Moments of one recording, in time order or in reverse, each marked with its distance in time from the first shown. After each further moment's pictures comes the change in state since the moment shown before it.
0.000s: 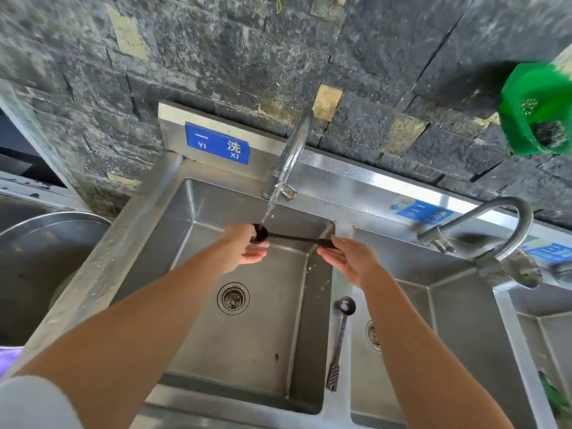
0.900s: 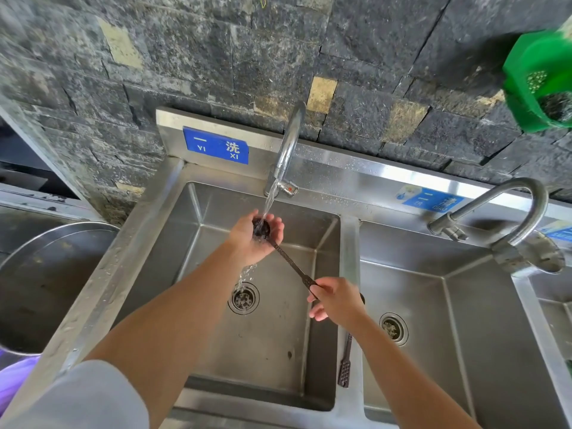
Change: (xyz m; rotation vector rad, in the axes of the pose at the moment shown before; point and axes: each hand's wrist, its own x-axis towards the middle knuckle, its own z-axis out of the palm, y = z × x) left_hand 0.017 -0.001 0.020 -0.768 -0.254 -0.097; right_hand -0.039 0.085 -0.016 -0.959 -0.101 -0.198
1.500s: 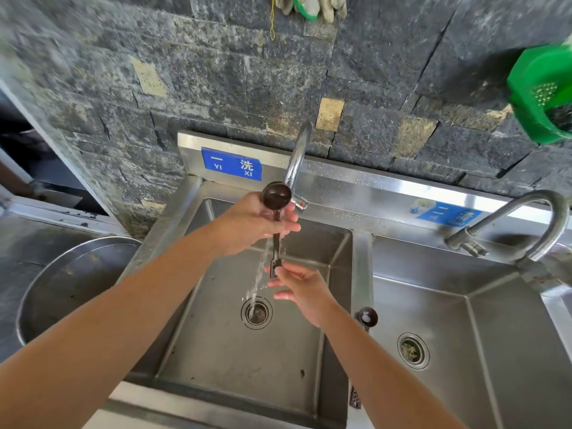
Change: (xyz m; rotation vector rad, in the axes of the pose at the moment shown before) left_hand -0.102 0.037 0.053 1.227 -0.297 0.500; right_hand -0.005 -0.083 0.044 0.579 -0.211 -0.174
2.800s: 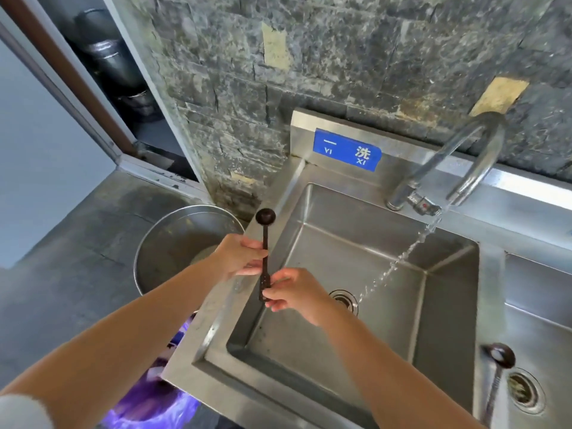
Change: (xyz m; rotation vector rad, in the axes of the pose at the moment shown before) left_hand -0.101 -0.160 -0.211 -0.182 0.539 -0.571; right_hand 0.085 0.045 0.222 -0.217 -0.311 0.292
